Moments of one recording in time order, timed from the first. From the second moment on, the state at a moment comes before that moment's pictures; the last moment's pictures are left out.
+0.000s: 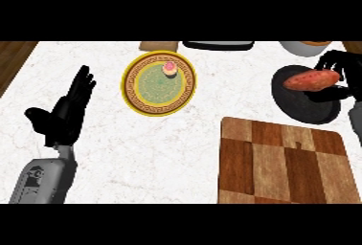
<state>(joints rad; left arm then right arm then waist) -0.26 0.18 0.04 -1.45 0.02 0.07 0.05 -0.65 -0.49 -0.22 -0.81 0.66 -0.13 -0.41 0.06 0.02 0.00</state>
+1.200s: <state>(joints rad) -0.29 0.18 0.05 -1.44 0.02 0.06 0.06 -0.85 -0.55 -0.41 -0.21 0.54 0.10 -0.73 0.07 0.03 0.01</state>
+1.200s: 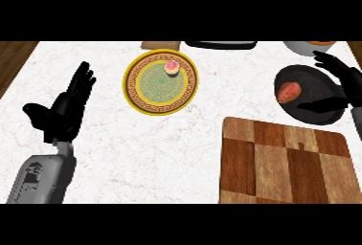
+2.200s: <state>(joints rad) -0.24 0.19 0.08 -1.46 0.02 0.08 0.08 -0.62 -0.84 -0.51 -0.22 0.36 0.53 -0.83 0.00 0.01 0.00</state>
